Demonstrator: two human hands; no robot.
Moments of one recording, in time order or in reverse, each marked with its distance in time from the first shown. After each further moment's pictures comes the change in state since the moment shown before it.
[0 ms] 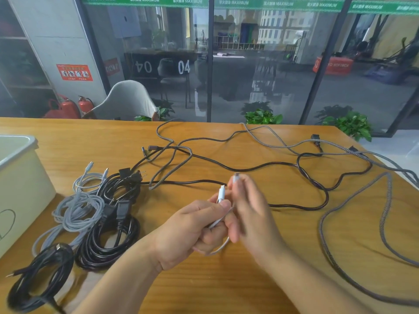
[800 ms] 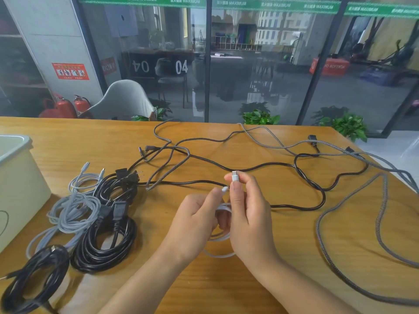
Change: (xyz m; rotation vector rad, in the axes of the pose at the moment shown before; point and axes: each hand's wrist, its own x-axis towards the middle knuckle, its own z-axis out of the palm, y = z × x) left_hand 0.015 -0.004 0.025 0.212 0.558 0.118; right_hand -0.005 0.010 0.007 -0.334 0.212 -0.261
